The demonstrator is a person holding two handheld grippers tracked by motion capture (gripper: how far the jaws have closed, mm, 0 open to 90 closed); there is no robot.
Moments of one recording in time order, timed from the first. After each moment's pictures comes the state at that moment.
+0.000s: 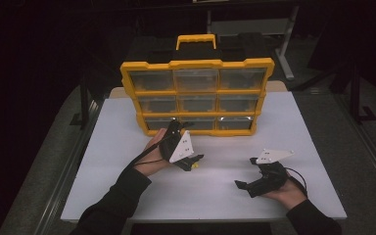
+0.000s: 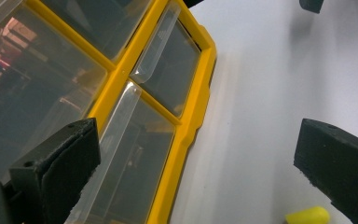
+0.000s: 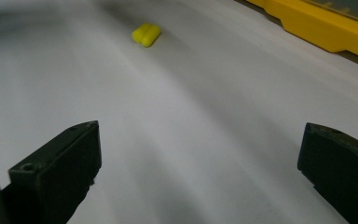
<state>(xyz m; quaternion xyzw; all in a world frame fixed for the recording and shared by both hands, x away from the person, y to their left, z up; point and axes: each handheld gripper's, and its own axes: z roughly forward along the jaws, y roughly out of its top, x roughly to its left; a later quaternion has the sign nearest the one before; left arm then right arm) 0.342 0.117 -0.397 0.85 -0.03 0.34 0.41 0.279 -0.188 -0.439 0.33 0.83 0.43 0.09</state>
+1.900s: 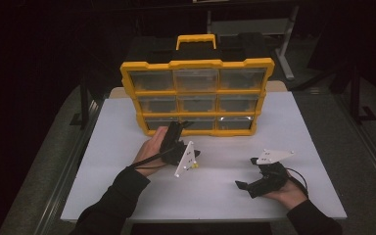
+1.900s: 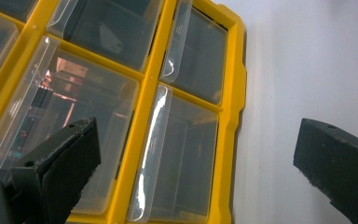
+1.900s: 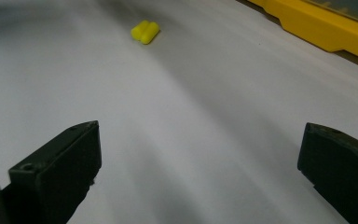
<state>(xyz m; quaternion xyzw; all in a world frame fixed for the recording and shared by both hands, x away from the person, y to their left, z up) 0.330 0.114 -0.403 0.81 -0.12 0.48 0.32 0.278 -0.190 -0.439 0.32 0.84 0.43 0.10</state>
